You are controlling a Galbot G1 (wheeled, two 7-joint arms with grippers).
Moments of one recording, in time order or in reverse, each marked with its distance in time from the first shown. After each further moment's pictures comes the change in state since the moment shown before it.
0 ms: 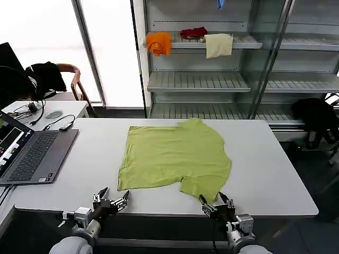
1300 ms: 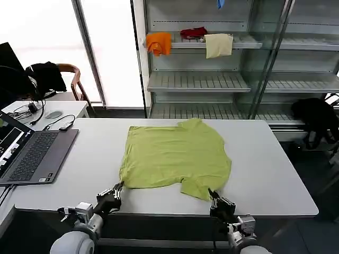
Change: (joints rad) left arm -0.049 -0.015 0.007 0.003 -0.019 -0.044 0.048; right arm 0.017 0.013 0.019 0.034 0.024 0.066 -0.013
